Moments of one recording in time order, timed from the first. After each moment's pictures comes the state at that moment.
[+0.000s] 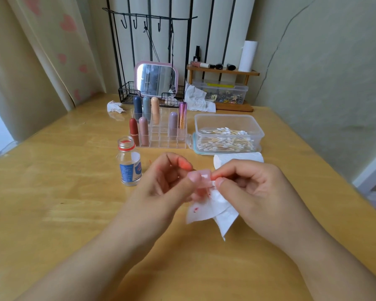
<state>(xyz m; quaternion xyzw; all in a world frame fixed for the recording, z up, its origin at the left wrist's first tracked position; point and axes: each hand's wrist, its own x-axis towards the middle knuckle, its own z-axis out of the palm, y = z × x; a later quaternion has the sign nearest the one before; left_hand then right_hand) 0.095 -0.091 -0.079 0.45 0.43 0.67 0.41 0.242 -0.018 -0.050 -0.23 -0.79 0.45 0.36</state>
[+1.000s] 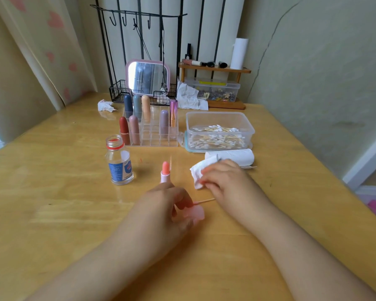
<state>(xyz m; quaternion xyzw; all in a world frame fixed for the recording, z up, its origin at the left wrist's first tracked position) 0.104 -0.090 -0.093 0.63 0.69 0.34 0.12 0.230 0.048 -0.110 -0.24 -0.93 0.05 0.28</state>
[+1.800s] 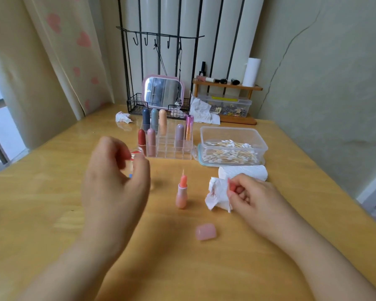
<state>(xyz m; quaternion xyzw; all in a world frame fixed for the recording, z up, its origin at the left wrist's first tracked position) 0.058 -0.098 -0.065 0.38 0.68 0.61 -0.14 0.243 0.028 -0.080 -0.34 -0.88 0.20 0.26</state>
